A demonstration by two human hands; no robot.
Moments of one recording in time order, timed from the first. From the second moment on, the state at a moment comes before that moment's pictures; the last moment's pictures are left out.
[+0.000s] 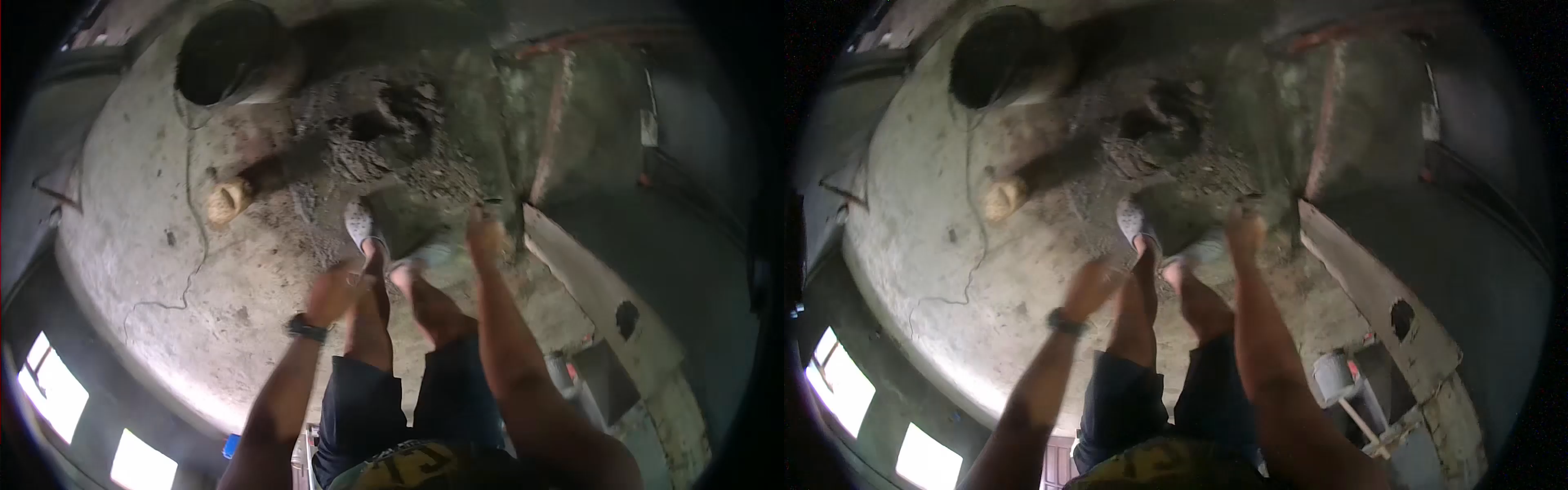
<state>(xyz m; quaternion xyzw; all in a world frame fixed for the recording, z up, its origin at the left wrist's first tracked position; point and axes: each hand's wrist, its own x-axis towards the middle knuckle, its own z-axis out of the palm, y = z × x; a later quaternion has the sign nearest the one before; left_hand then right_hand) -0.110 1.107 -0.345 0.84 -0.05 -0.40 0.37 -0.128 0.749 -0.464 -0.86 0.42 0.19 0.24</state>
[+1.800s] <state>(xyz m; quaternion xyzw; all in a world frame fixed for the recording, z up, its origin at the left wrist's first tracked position) -0.051 1.065 -0.544 0.76 -0.55 -0.33 0.13 -0.294 0.967 -0.444 -0.29 0.74 0.06 0.61</state>
